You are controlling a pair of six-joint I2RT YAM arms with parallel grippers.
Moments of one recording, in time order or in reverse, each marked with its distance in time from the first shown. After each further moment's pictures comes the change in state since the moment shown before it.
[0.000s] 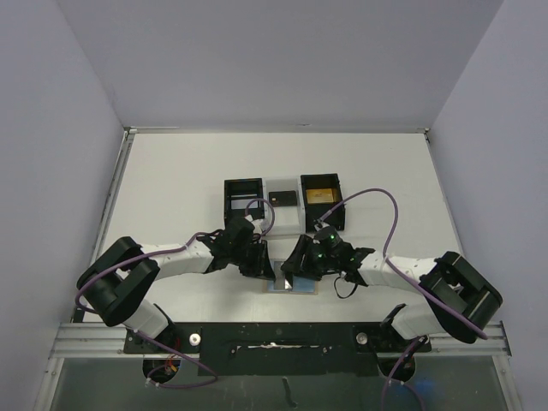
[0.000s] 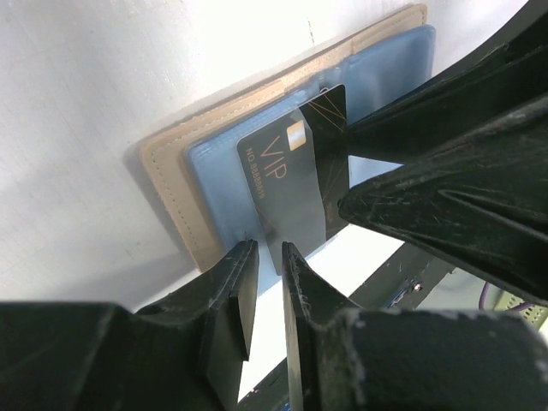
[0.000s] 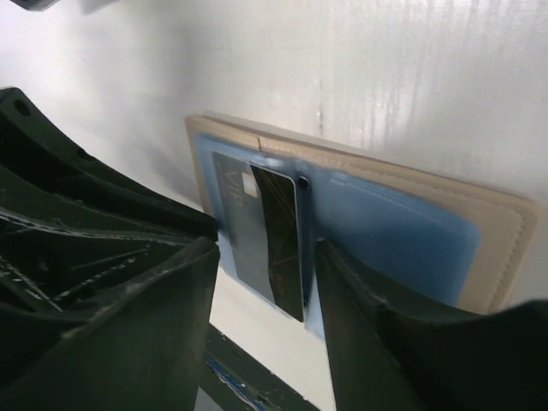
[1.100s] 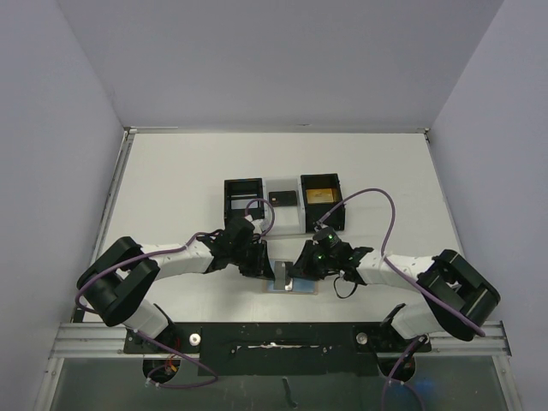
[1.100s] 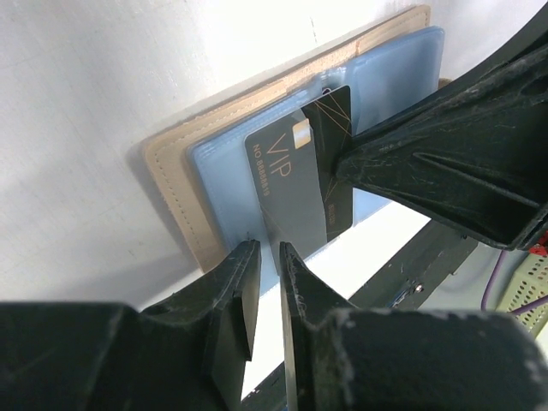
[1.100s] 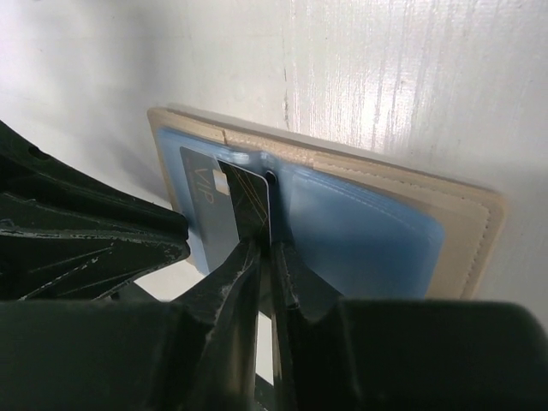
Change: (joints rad) left arm 0.000 0.000 0.000 -0.003 -0.005 0.002; right arm 0.000 0.023 0.003 -0.052 0.010 -0.036
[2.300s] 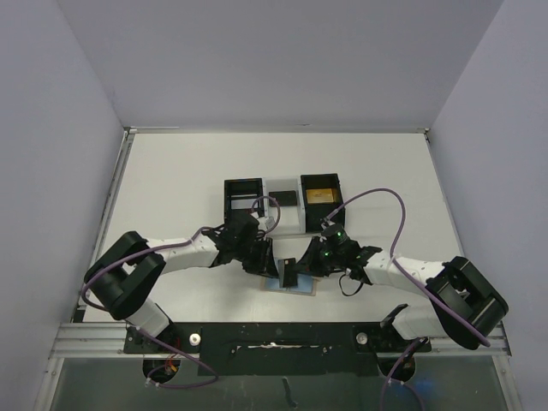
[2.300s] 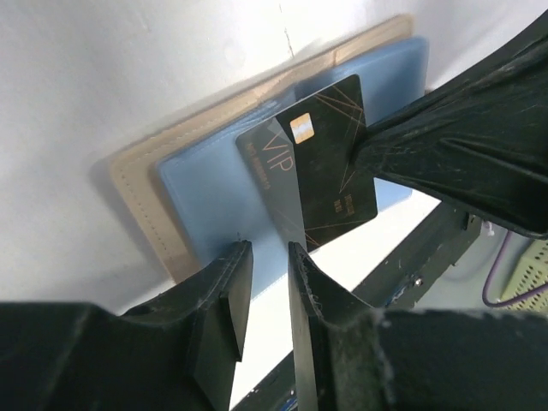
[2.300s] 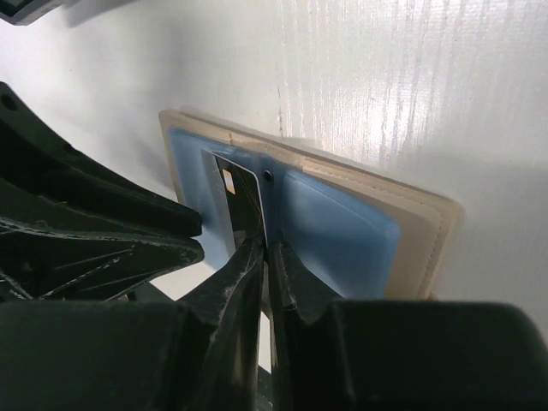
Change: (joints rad) left arm -0.001 0.035 0.076 -0.045 0.031 0.048; right arm -0.071 -0.068 -0.018 -0.021 -0.037 -0.011
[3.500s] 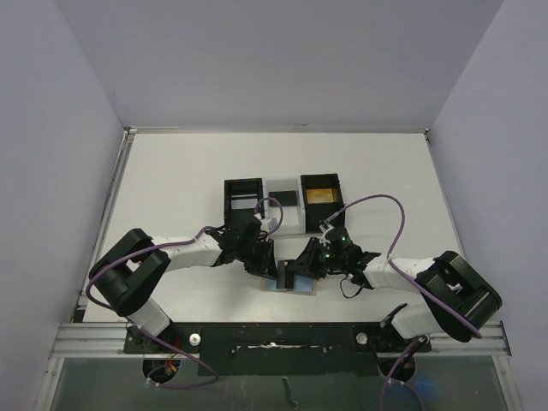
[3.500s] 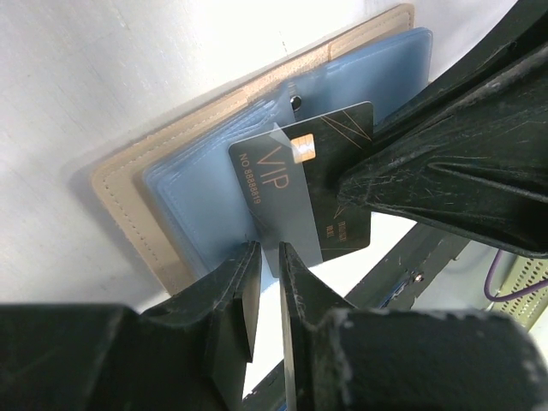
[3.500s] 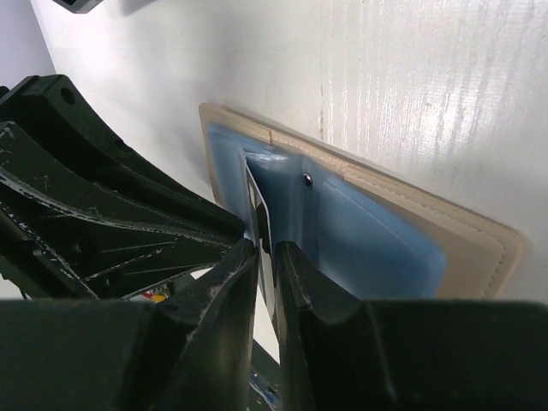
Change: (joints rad) left arm -0.010 0.053 0.015 -0.005 0.024 0.011; right arm -0.023 0.056 -0.087 0.264 -0.119 0.068
